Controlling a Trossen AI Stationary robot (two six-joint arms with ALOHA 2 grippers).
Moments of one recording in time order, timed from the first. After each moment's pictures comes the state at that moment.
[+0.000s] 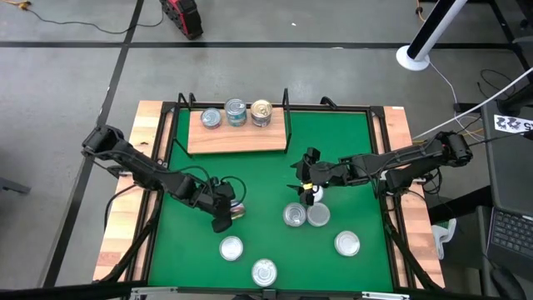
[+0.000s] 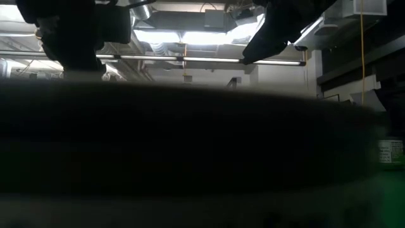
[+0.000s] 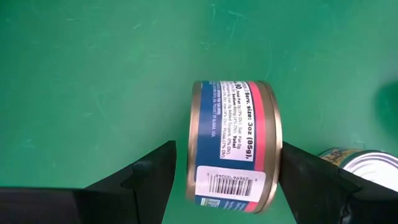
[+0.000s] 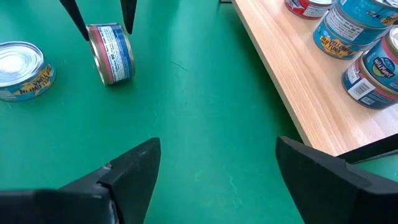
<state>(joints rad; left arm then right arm) -0.40 1.44 0.84 -0.51 -0.25 -0.79 0.18 1.38 0.98 -0.30 0.32 0.13</state>
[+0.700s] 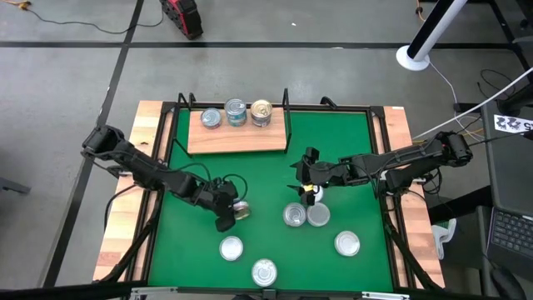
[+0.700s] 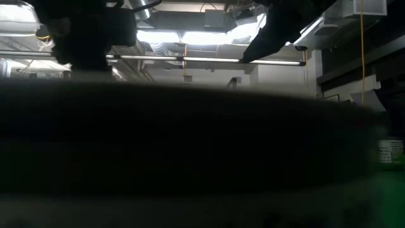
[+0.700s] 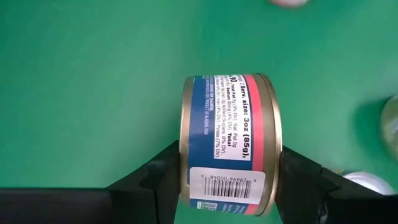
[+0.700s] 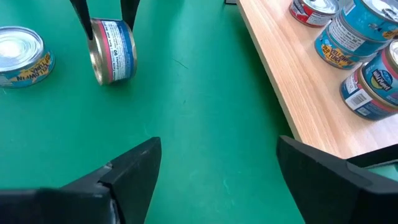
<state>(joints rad) -0.37 1.44 0.80 -0.37 -0.23 -0.78 0.18 1.38 0.98 -0.29 0.32 0.05</state>
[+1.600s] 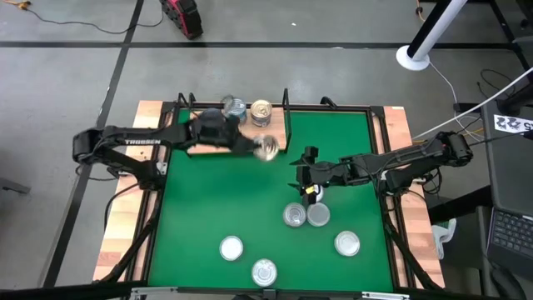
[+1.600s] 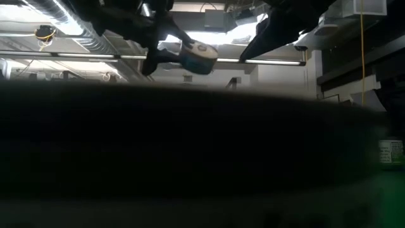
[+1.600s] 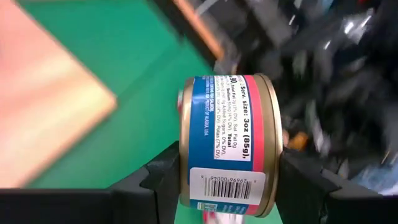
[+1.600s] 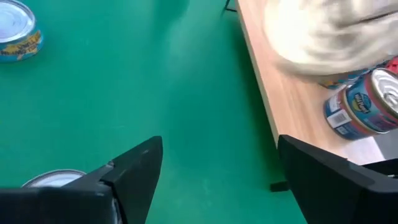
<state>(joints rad) 0.32 1.28 0.80 0.12 0.22 -0.79 0.18 1.38 0.98 -0.29 0.35 -0.09</state>
